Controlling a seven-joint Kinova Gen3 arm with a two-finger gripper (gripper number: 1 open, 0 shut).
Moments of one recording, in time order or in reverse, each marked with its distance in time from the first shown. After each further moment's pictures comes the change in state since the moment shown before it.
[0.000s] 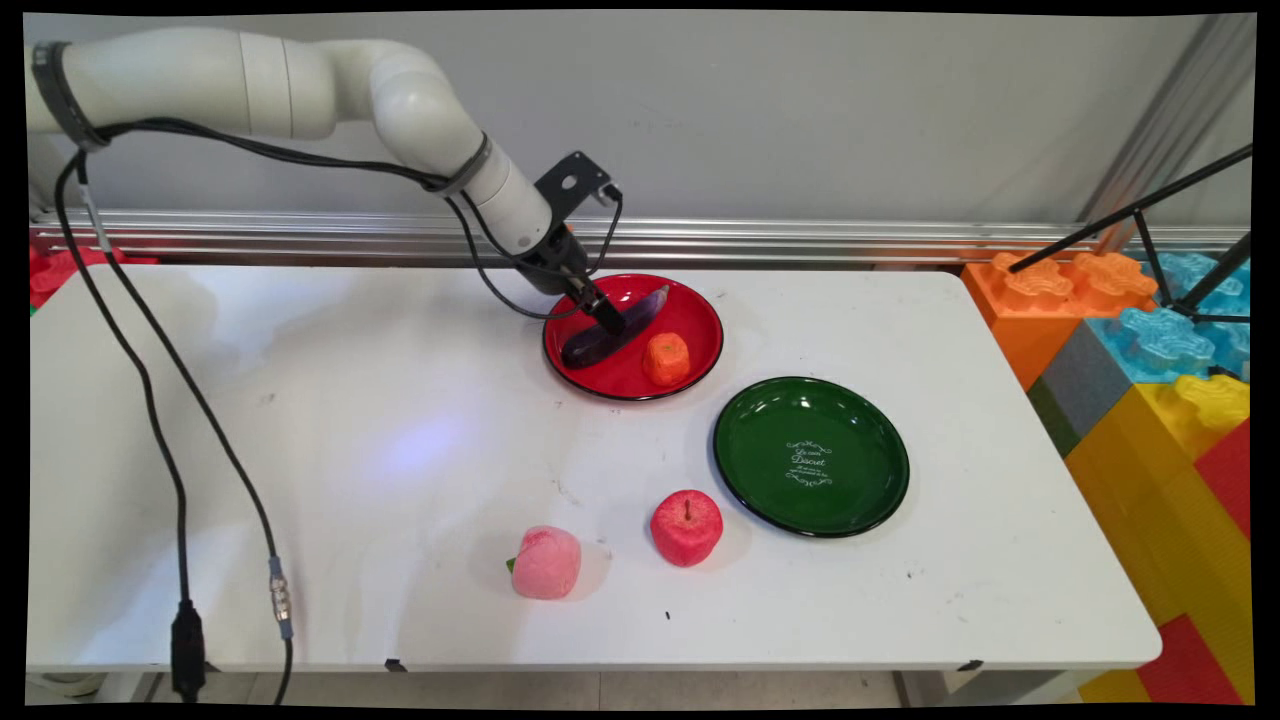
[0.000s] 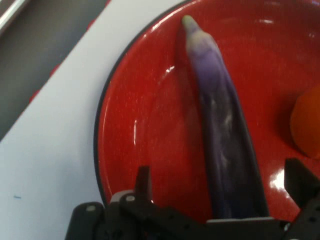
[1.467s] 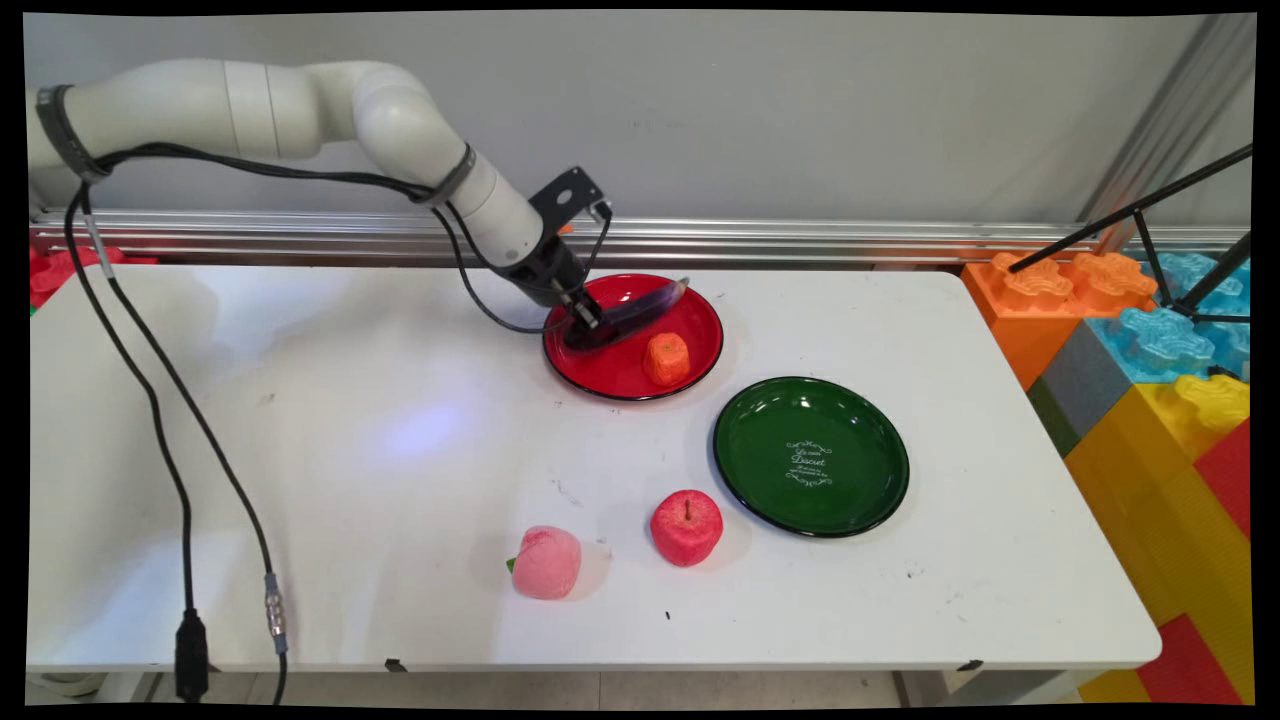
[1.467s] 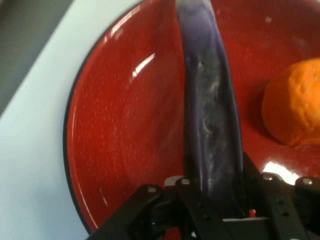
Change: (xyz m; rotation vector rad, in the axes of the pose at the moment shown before) arm -0.013 -0.004 0.004 -0.075 0.033 0.103
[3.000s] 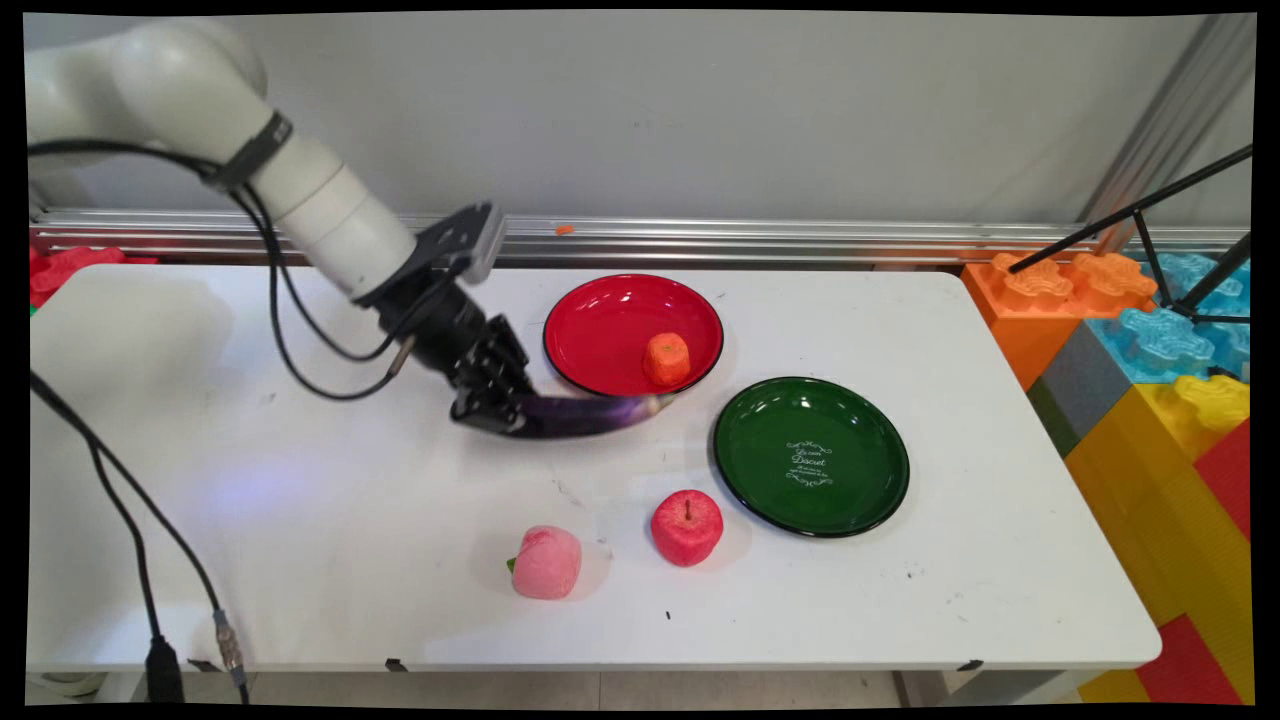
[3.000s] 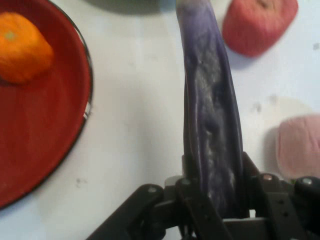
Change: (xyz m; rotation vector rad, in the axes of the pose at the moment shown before) arm -0.086 0.070 -0.121 -0.330 -0.003 0.451
